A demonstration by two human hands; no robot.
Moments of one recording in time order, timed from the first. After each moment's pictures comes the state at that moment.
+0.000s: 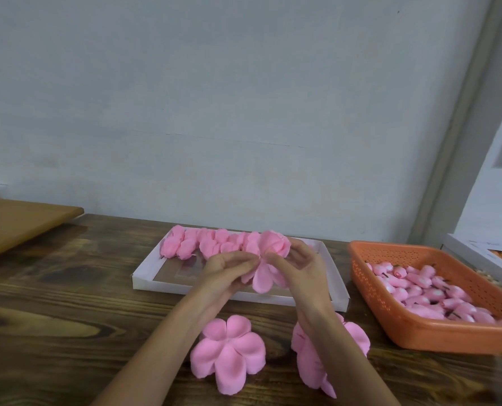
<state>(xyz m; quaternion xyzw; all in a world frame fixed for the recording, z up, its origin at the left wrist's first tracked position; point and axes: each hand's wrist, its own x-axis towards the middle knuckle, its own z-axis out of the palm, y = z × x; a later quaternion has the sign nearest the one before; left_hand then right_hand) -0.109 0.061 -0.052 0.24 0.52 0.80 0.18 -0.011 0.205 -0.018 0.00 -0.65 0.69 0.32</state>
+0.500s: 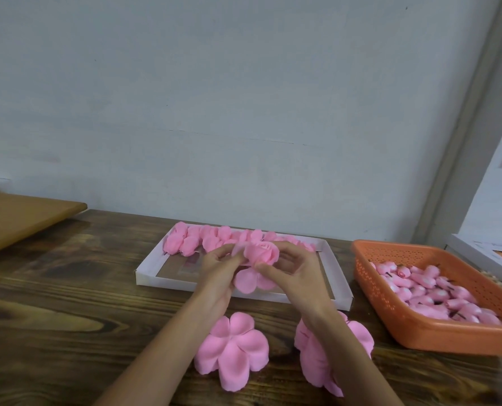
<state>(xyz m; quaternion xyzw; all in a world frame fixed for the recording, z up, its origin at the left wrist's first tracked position) -0.104 0.068 -0.046 0.10 0.52 0.84 0.08 -0.007 0.199 -0.017 0.13 -0.71 0.64 0.27</state>
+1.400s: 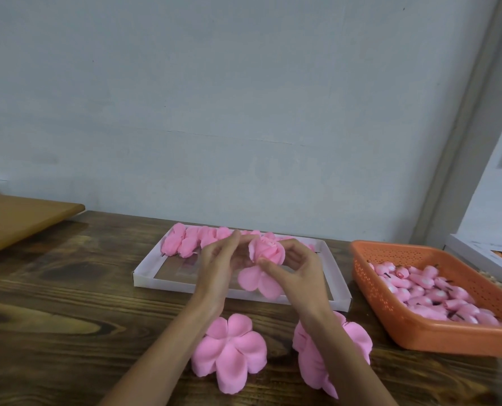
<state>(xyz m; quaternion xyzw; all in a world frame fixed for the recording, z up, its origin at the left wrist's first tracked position) -0.087 0.063 -0.029 0.22 0.51 0.83 0.02 -0.012 0.203 -0.021 0.04 -0.73 0.60 0.34</state>
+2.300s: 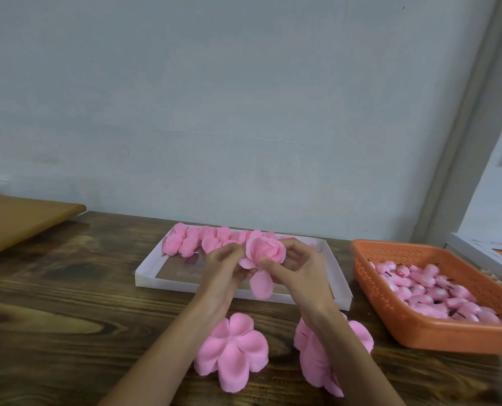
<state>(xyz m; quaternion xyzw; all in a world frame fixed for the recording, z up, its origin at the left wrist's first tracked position) -0.091 0.065 -0.037 0.18 0.50 0.84 0.10 -0.002 0.198 -0.011 0.06 -0.67 0.68 0.27</state>
